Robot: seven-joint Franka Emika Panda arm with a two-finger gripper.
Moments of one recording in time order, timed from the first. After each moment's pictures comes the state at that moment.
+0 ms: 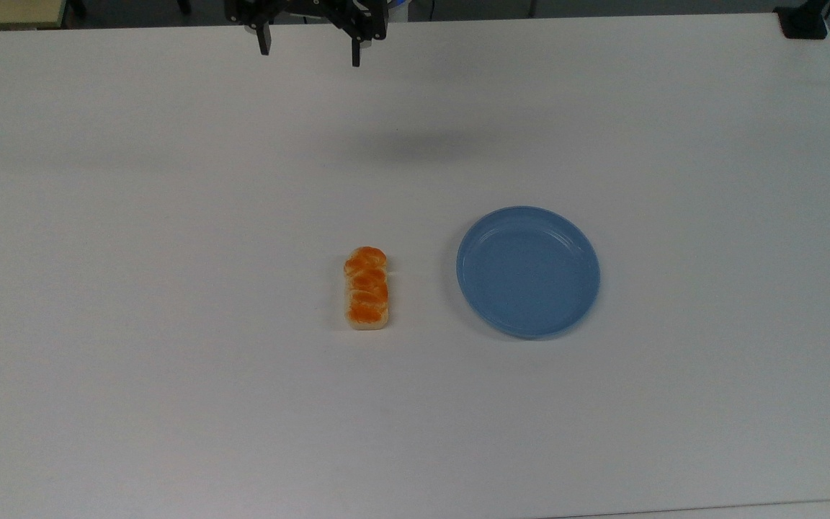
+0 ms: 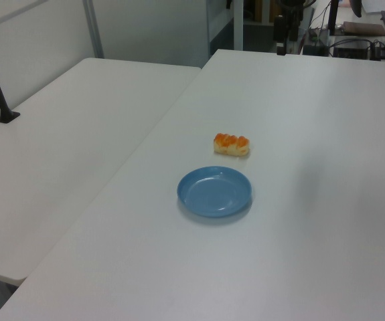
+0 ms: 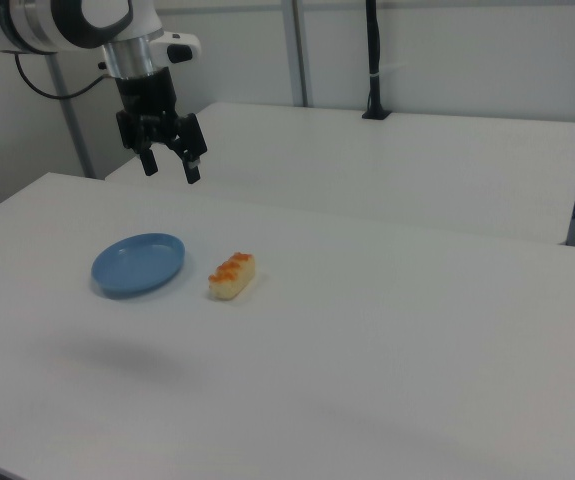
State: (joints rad) arm 0.03 0.11 -0.02 -1.47 -0.06 1.58 0.09
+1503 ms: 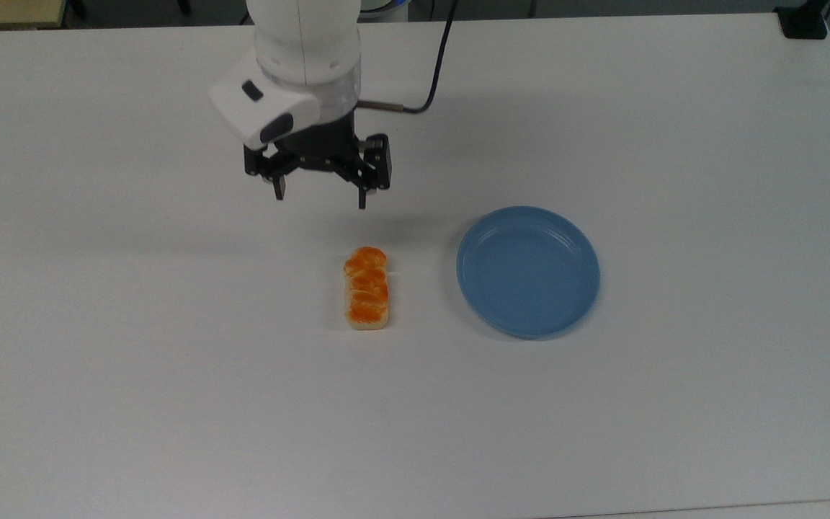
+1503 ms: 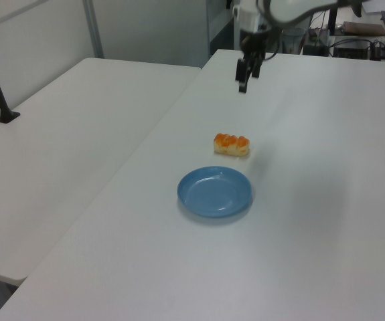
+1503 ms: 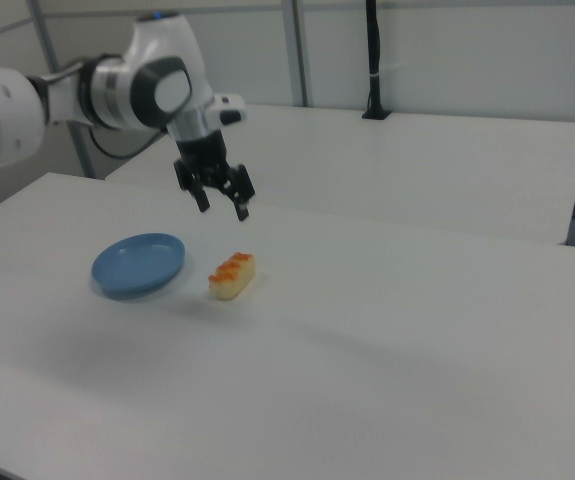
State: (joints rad) arm 0.03 0.36 -0.02 -1.47 -0.06 1.92 0.11
